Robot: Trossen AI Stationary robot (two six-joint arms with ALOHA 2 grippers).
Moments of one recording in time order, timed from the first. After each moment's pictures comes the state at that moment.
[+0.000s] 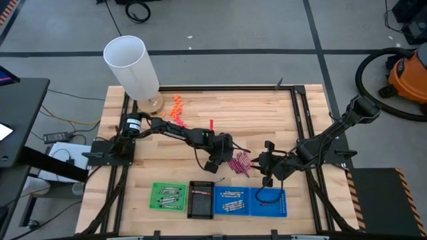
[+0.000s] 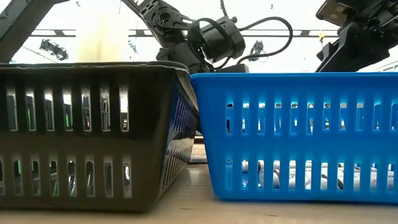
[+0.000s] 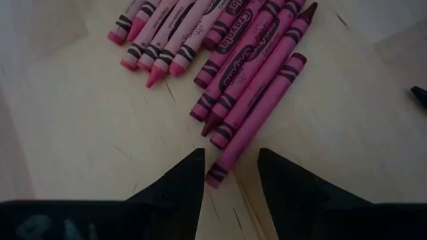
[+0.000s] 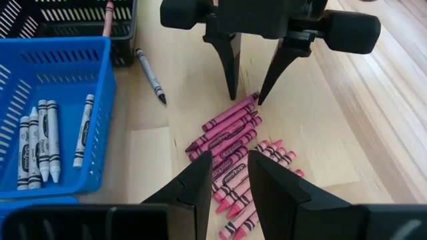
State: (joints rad) left arm -0.01 2.12 1.40 -0.31 0.08 0.45; right arm 0.57 1.21 0.58 -0.22 0.57 0.49
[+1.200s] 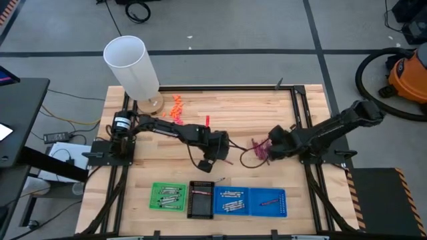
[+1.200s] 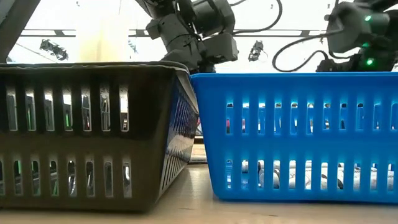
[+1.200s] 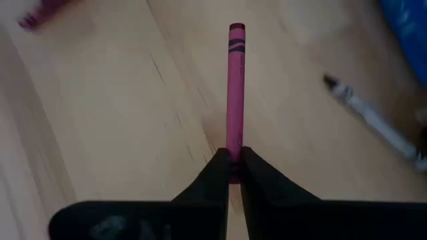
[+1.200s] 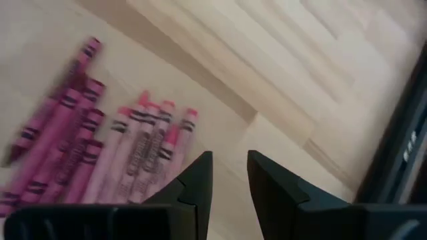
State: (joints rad) left arm -0.03 1.97 1.42 -0.51 0.10 0.41; right arm 0.25 1.21 0.58 -0.99 0.54 1.17
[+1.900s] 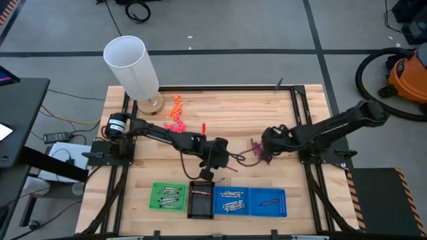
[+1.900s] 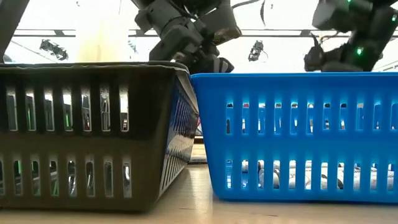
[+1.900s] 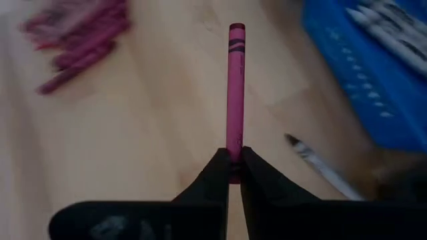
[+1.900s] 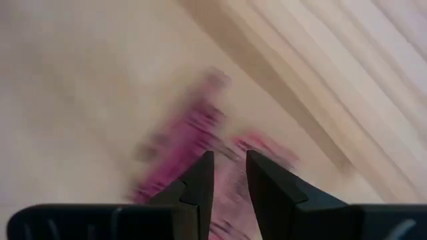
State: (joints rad) left arm -0.11 1.92 1.33 -0.31 0.05 0.33; right arm 0.21 1.14 0.58 -0.67 0.42 0.78
